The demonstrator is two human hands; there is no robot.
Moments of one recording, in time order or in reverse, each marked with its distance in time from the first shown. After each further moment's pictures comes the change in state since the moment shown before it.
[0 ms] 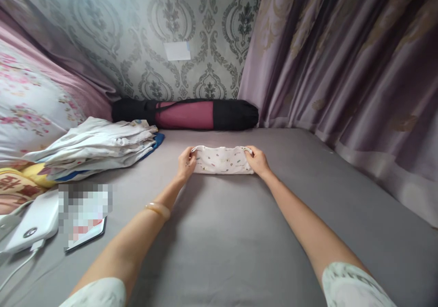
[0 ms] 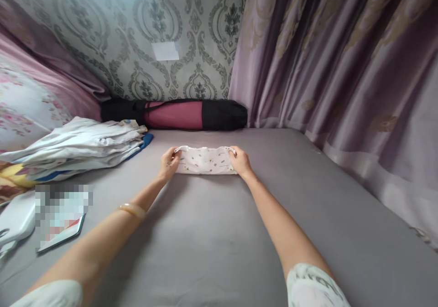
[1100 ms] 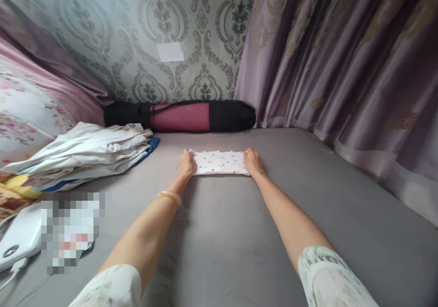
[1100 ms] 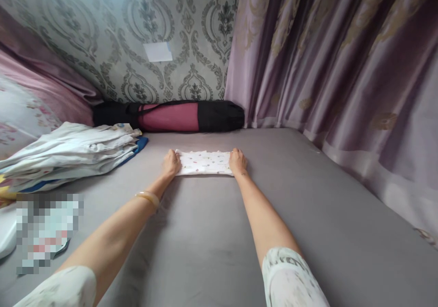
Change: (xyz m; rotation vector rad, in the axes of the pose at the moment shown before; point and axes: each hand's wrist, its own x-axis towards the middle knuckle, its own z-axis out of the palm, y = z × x) left_hand 0.025 -0.010 0.033 0.589 -0.129 -0.264; right_hand 0.018 0.023 0.027 -0.514 -0.104 0.280
